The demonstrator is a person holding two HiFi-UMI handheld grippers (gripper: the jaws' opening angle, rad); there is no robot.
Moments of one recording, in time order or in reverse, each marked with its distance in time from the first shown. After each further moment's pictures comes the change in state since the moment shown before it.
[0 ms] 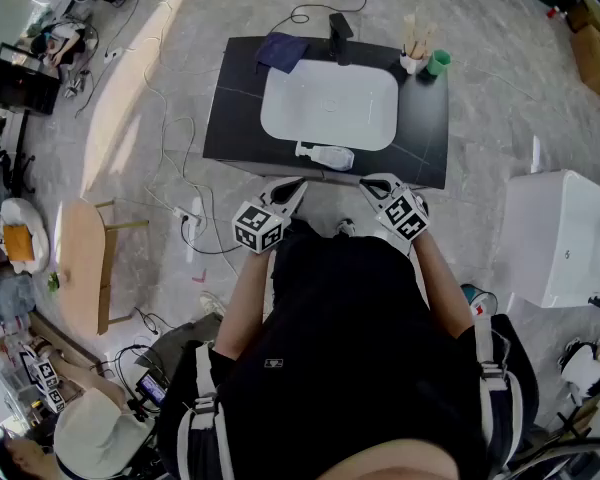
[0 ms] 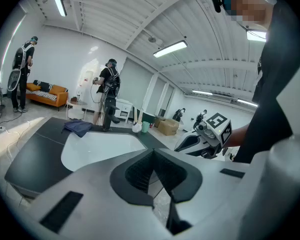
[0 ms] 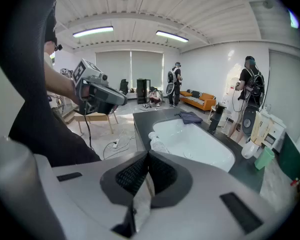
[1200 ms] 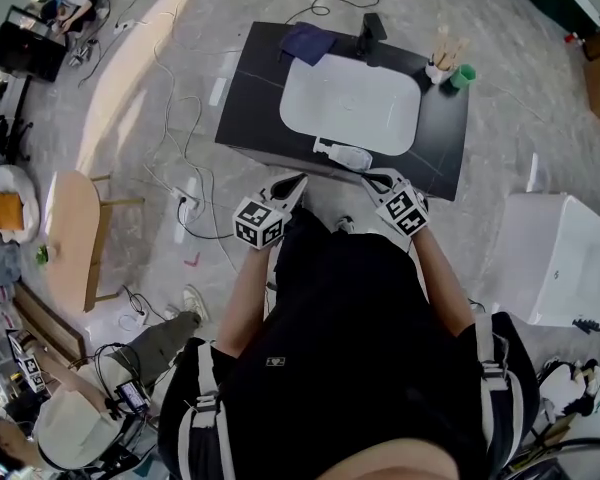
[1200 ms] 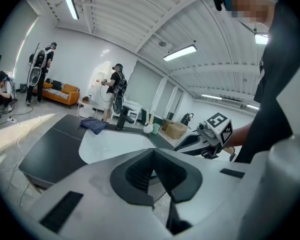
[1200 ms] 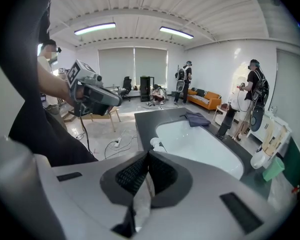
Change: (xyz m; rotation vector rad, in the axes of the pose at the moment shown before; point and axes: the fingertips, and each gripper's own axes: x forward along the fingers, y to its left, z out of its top) left arm -0.032 0.041 -0.006 -0.061 -0.032 0.084; right arm 0.042 0.001 0.029 -0.023 0.029 0.037
